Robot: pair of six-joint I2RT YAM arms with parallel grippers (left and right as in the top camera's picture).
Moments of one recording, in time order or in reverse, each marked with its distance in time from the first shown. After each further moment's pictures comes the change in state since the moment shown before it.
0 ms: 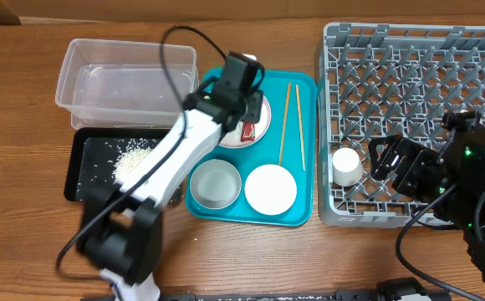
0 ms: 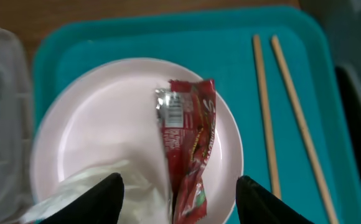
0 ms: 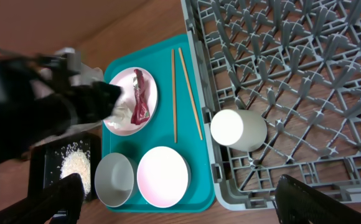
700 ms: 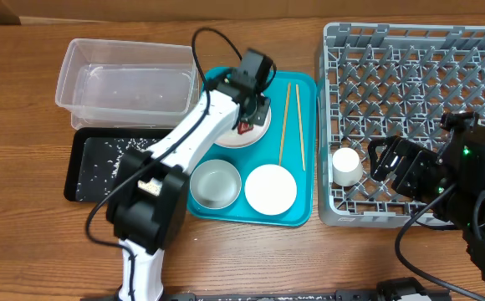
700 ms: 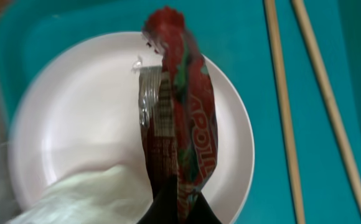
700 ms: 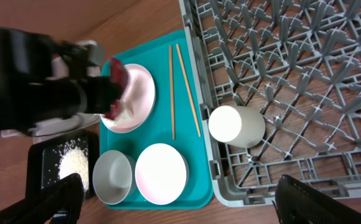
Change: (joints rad) left arm 0.004 0.164 0.249 -0.267 0.018 0.080; right arm 0.000 0.005 0.000 -0.014 0.000 0.000
